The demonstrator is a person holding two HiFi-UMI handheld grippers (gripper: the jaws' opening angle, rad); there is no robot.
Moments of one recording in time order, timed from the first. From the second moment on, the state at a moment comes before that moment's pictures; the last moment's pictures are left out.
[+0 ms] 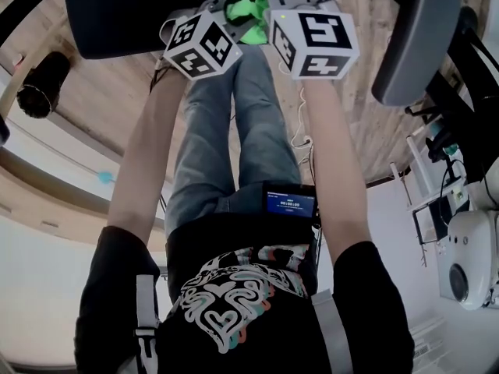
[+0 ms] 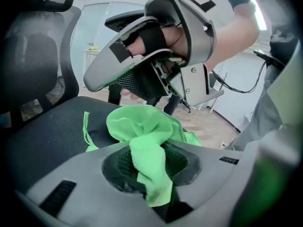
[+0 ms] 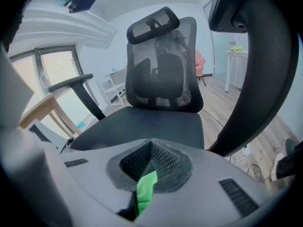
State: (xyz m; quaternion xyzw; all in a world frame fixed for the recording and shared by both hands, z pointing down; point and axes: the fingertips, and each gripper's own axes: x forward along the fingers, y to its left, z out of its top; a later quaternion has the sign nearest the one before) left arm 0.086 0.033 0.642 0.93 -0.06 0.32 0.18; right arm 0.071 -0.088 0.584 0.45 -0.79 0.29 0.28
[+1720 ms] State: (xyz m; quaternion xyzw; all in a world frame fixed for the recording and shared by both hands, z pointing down) left arm -0.054 -0.059 0.665 0.86 -0.27 0.36 0.23; right arm 0.072 -0.089 0.593 0.44 -0.80 0.30 0.29
